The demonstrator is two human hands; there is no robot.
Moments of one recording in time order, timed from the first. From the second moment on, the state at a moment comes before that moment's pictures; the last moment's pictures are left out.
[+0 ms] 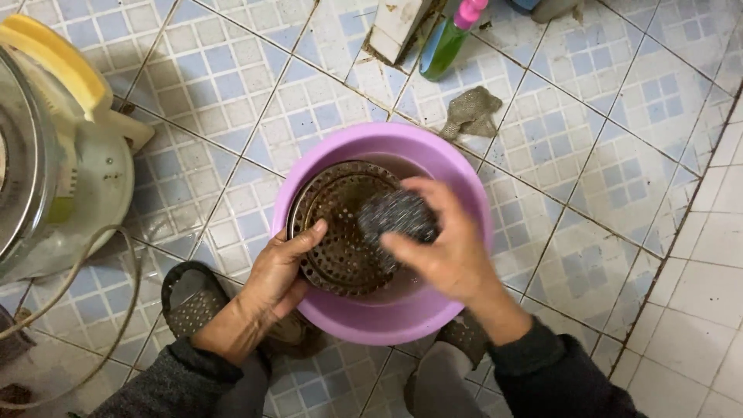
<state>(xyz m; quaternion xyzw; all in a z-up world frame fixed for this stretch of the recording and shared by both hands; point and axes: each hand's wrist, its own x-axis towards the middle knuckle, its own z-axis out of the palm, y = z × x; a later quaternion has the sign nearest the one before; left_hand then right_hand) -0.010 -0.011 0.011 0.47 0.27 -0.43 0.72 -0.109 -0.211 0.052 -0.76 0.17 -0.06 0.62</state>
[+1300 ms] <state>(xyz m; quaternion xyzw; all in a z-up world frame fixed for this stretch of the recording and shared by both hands) 0.008 0.009 0.013 0.42 0.26 -0.43 0.75 -0.104 -0.262 0.013 -0.96 0.17 -0.07 0.22</state>
